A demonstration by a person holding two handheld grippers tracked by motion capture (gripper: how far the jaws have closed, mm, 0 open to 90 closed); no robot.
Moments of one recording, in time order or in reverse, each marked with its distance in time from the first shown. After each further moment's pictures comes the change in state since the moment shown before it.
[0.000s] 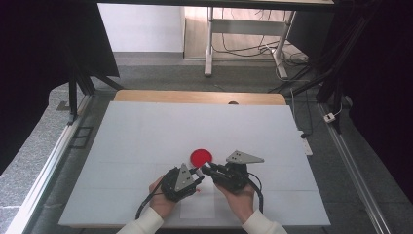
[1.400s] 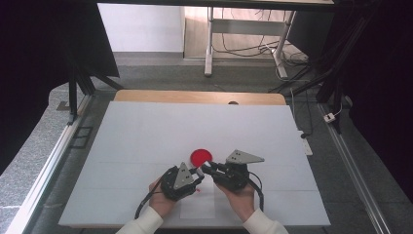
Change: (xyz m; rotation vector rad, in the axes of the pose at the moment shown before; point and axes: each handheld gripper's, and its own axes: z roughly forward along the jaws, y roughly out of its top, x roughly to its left) left arm 0.003 0.000 0.000 0.006 -0.033 -0.022; right arm 0.000 0.003 -0.001 -0.008 0.010 -0.064
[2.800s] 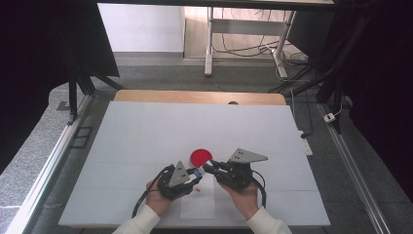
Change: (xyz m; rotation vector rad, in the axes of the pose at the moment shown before) left arm 0.008 -0.003 -0.005 -0.009 -0.051 -0.017; right arm -0.005 0.005 -0.007 -0.007 0.037 -0.041
